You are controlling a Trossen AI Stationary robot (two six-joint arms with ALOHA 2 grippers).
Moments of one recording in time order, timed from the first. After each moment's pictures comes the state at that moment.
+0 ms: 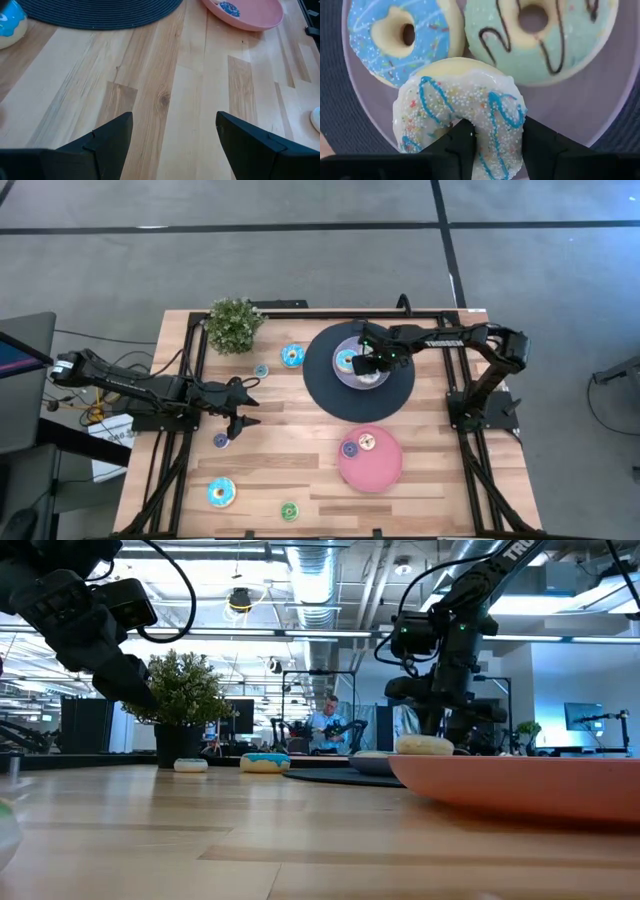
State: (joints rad) left arm -0.14 0.74 0.29 -0.18 -0.09 -0.40; right arm -0.42 1.66 0.97 -0.63 -0.09 0.86
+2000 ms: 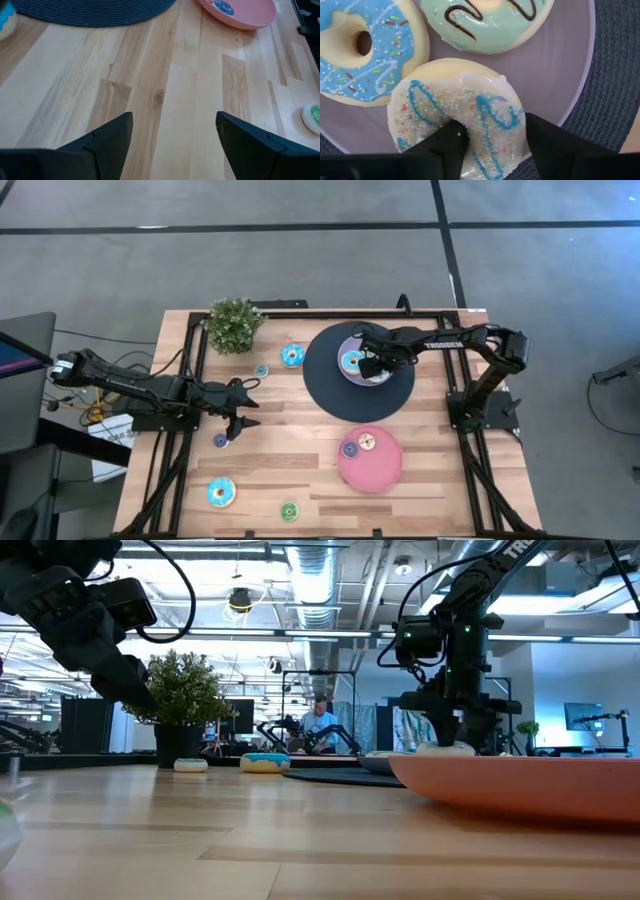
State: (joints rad) left arm -0.14 0.74 0.29 -0.17 -0.07 -0.41; right arm -0.40 1.66 0.97 -0.75 0.10 0.84
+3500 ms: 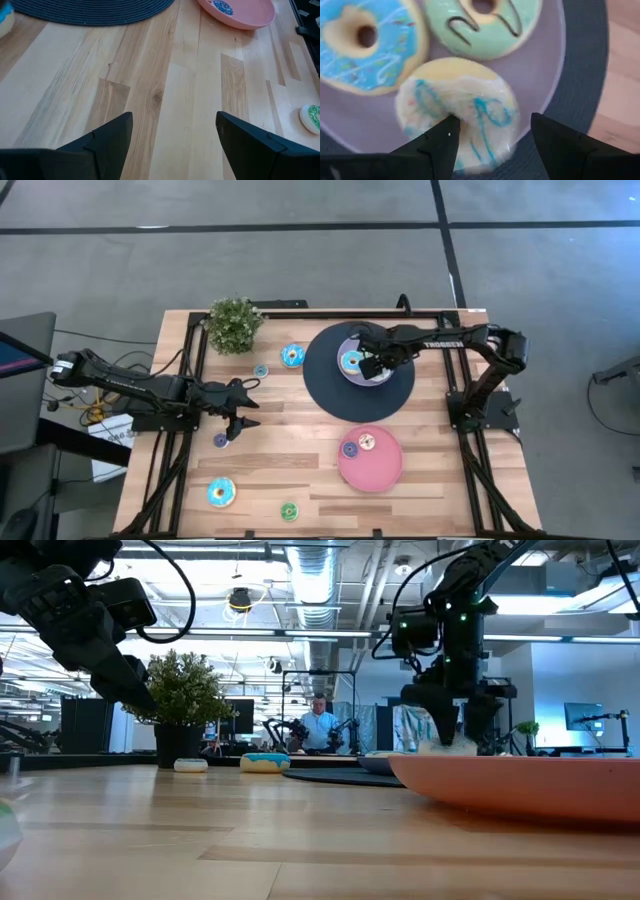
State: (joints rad) left arm -0.14 0.74 0.29 -0.17 -0.06 -0.41; right arm -0.37 1.66 1.05 -0.88 0.19 0.75
